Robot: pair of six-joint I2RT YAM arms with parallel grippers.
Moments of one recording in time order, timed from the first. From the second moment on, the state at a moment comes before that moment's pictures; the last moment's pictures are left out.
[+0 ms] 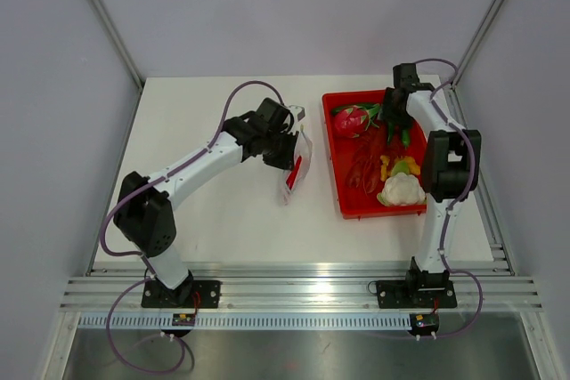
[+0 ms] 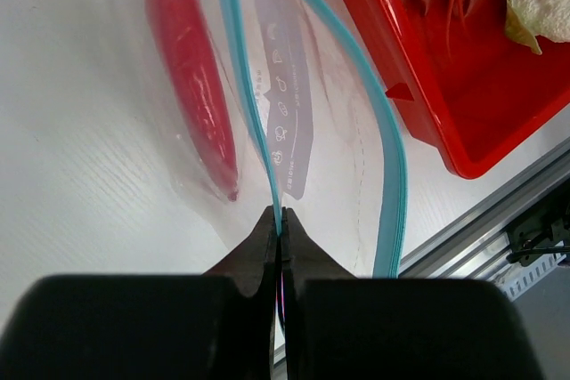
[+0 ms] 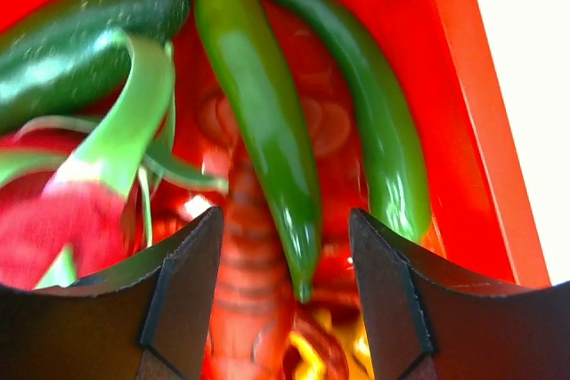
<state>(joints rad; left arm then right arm) -0.68 1.69 1.47 -0.71 0.19 -0.32 0.03 2.12 1.76 -0.66 0.16 0.33</state>
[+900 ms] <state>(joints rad) -0.68 1.74 1.56 -0.75 0.14 -0.31 0.02 1.60 1.39 -0.58 0.06 0.40</state>
